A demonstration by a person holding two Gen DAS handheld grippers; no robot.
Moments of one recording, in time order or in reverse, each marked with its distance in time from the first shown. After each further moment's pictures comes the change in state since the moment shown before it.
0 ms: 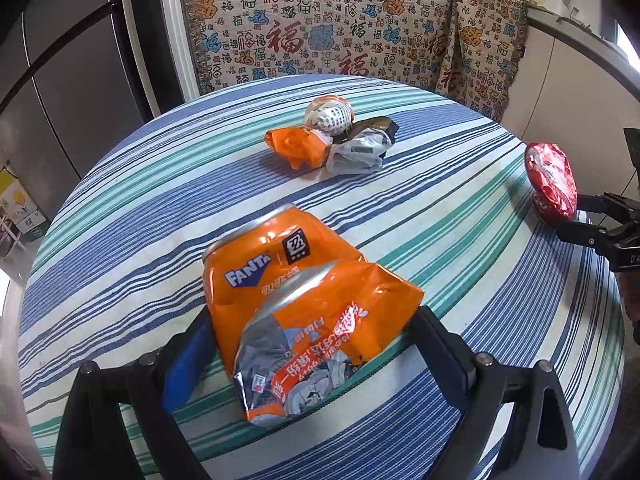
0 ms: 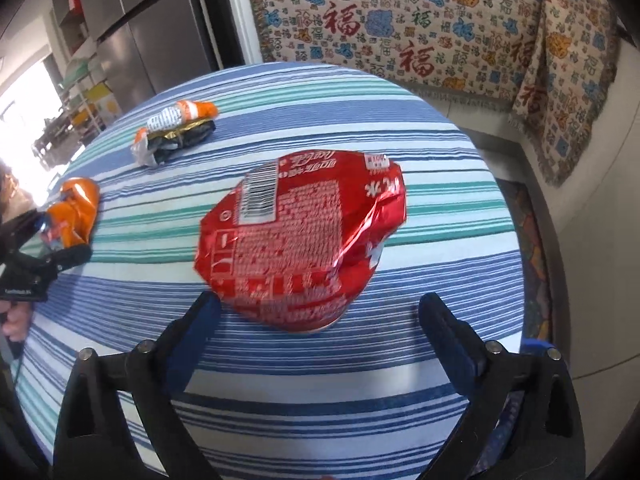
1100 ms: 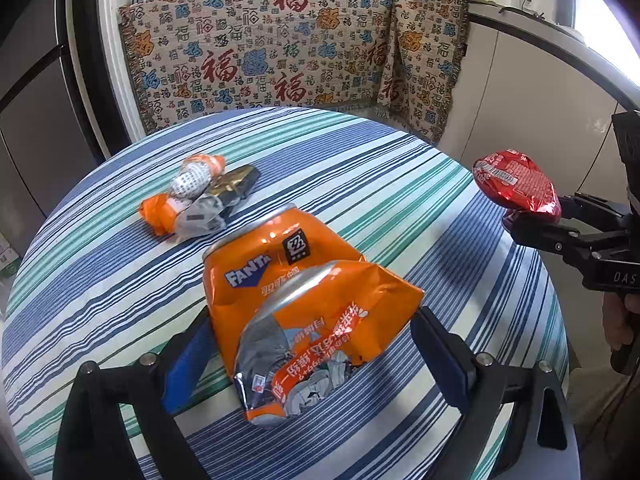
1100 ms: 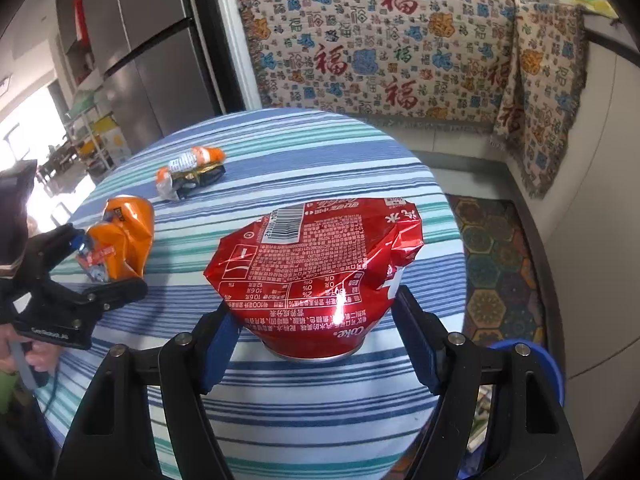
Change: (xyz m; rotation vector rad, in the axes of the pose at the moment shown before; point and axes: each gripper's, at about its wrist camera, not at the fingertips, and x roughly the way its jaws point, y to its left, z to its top) left arm -0.018 -0.106 0.034 0.093 -0.054 -0.106; right arm -0.065 -0.017 -0.015 0.063 -0.138 0.023
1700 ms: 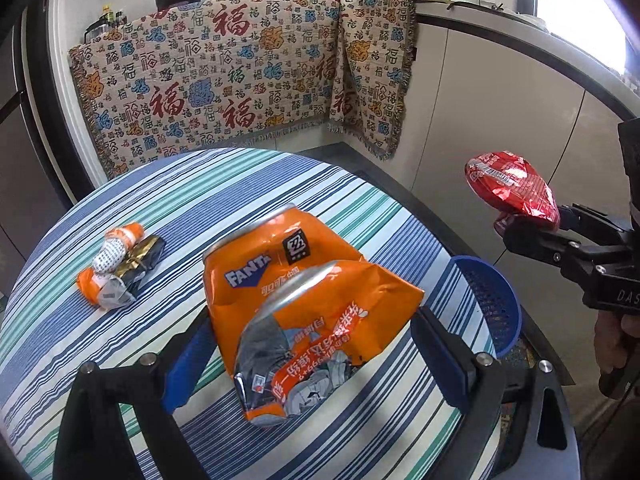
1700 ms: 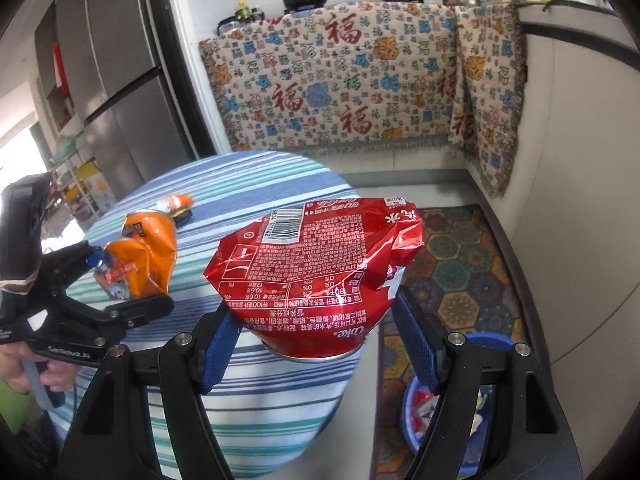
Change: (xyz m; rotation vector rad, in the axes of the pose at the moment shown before) left arm -0.001 -0.078 0.042 0.092 -0.043 -0.082; right arm -0.066 -0.051 -0.011 0.115 -0.120 -0.066
